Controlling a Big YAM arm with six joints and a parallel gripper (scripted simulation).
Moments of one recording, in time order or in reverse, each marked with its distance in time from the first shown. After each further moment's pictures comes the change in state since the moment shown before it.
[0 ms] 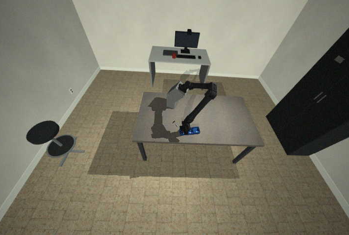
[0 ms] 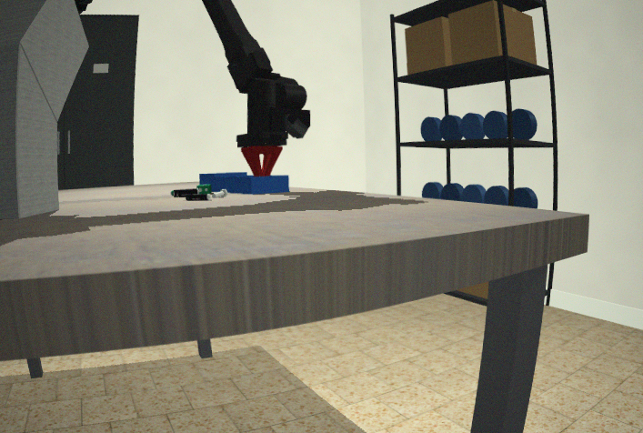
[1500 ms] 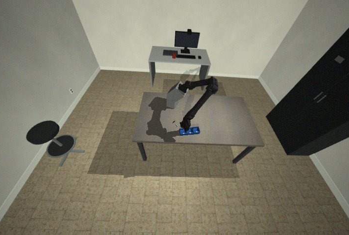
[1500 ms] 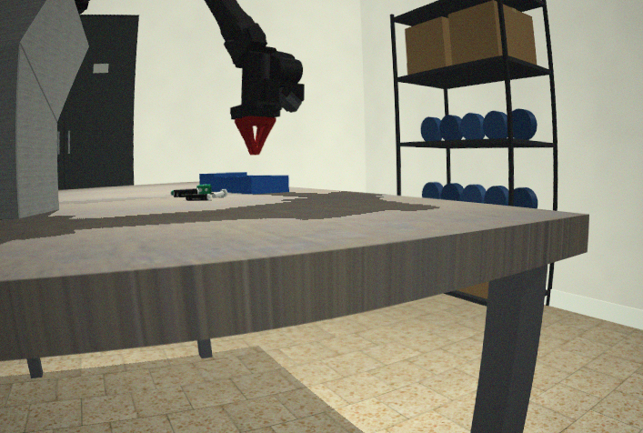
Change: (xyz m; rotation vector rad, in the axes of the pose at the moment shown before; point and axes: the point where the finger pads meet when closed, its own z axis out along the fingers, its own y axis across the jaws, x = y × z) arm 0.015 0.001 -0.057 -0.001 0.012 -0.017
